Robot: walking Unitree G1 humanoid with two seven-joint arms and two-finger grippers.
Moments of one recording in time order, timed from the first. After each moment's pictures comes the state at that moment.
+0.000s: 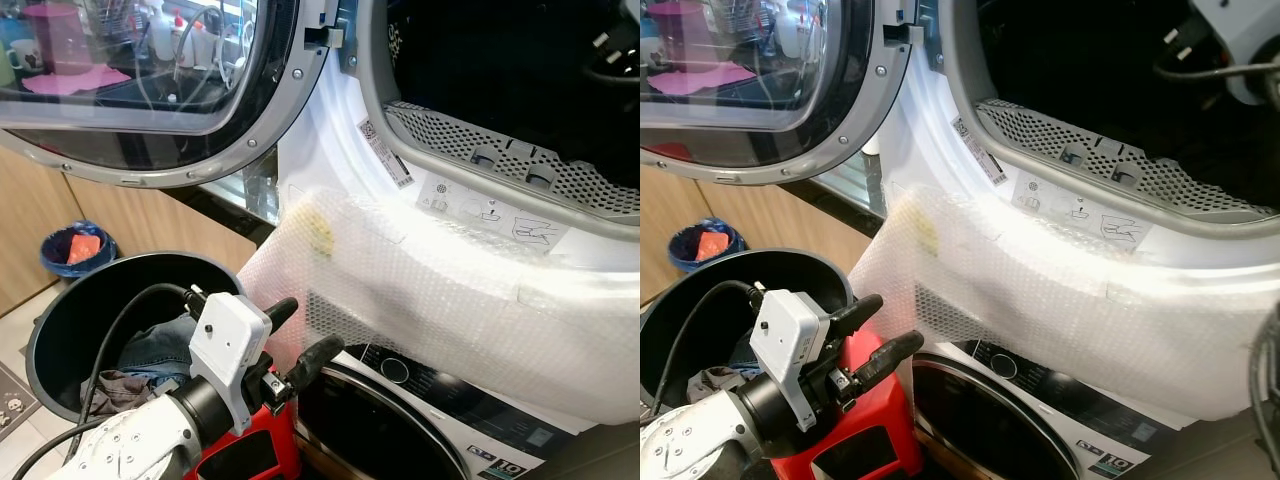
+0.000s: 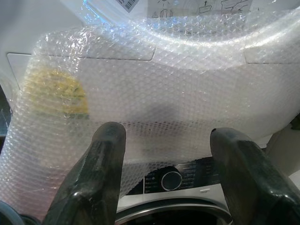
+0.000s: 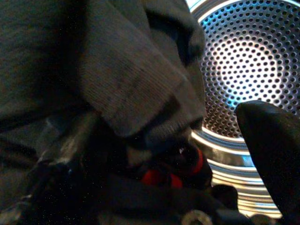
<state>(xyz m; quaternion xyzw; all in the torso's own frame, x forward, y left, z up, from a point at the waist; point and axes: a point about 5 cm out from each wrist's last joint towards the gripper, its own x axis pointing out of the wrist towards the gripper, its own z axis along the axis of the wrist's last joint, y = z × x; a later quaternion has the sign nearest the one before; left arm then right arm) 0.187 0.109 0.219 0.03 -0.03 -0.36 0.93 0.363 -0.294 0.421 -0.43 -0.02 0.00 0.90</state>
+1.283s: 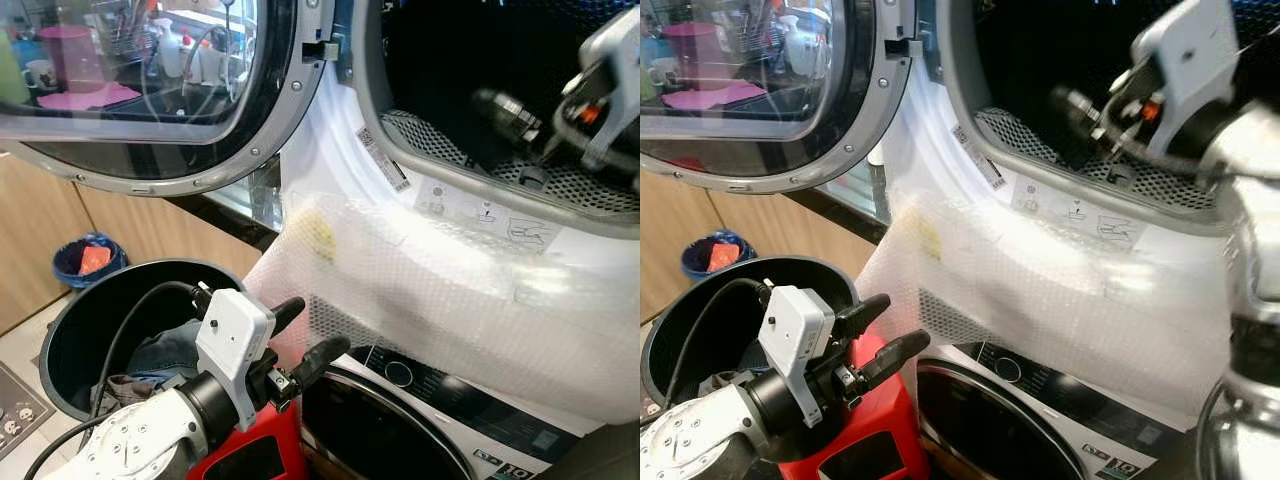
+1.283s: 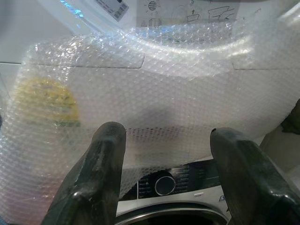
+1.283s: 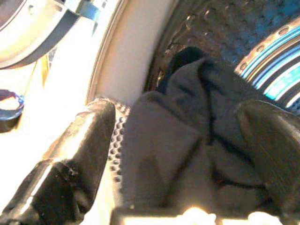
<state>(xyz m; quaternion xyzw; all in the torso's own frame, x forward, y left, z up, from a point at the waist) 0.192 0.106 0.218 0.02 -0.03 -0.37 0.93 0.317 -0.196 0.367 -0.25 -0.16 0.22 0.93</state>
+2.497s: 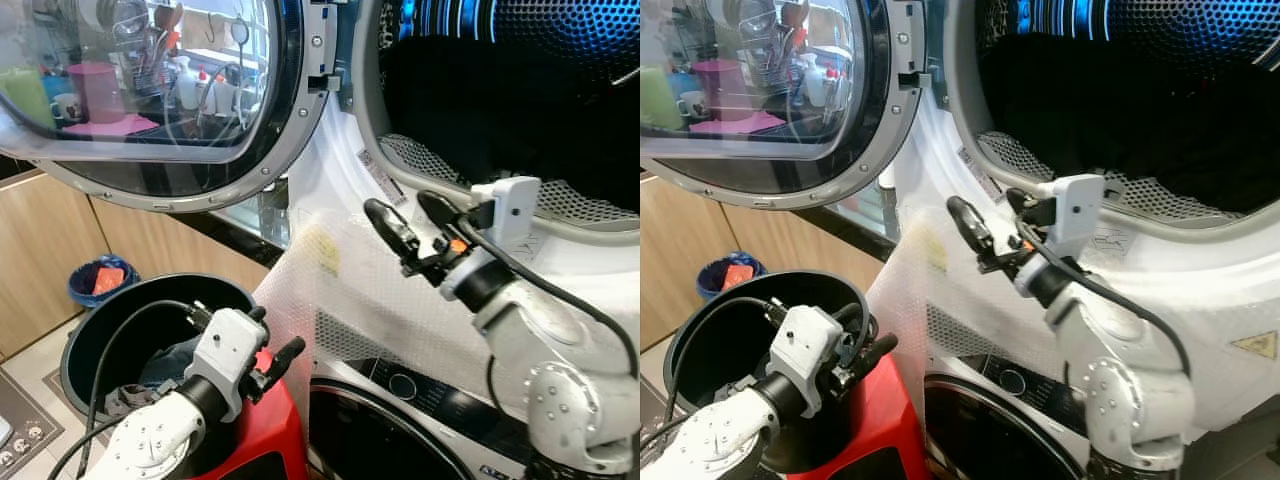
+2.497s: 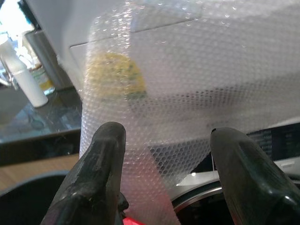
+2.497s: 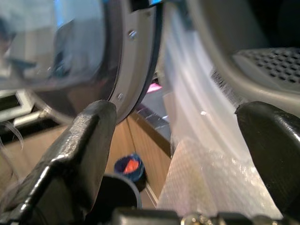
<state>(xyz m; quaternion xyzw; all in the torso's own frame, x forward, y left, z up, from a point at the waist) 0.221 0.121 0.169 0.15 -0.03 -0.28 0.95 0.297 -0.110 0.264 0.13 -0.06 0.27 0.95</state>
